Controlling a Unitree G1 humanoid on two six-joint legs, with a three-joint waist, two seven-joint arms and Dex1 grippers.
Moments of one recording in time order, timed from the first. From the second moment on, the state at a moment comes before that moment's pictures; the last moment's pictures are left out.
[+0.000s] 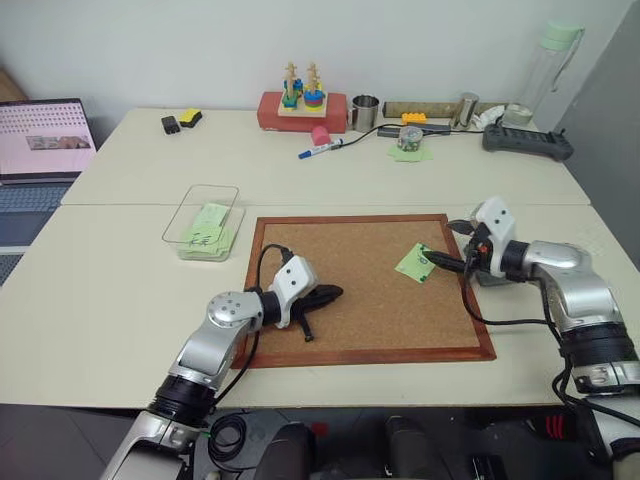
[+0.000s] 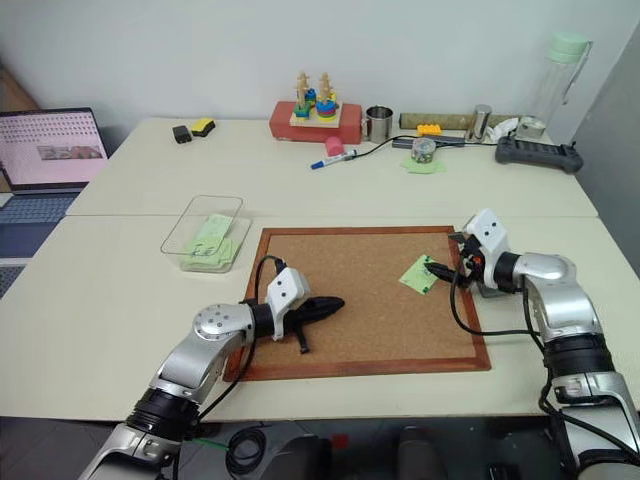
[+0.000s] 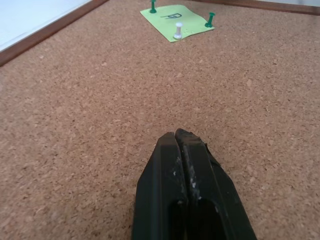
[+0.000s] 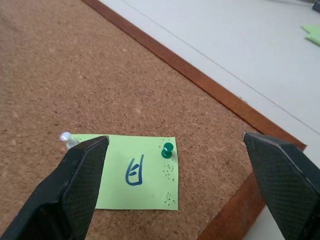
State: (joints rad) left arm -0.35 0.43 -0.24 0.12 -0.15 0.12 -0.87; right arm -0.62 -0.60 0.05 0.43 0.17 0.22 0.91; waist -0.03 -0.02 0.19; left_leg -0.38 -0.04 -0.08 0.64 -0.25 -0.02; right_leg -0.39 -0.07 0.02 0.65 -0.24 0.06
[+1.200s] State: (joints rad) left arm -0.34 0.43 -0.23 0.12 -0.14 0.13 -0.87; right arm -0.68 -0.49 0.02 0.67 0.15 0.10 0.94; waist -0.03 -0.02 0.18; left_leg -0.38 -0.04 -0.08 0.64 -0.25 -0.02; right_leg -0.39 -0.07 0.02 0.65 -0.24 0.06
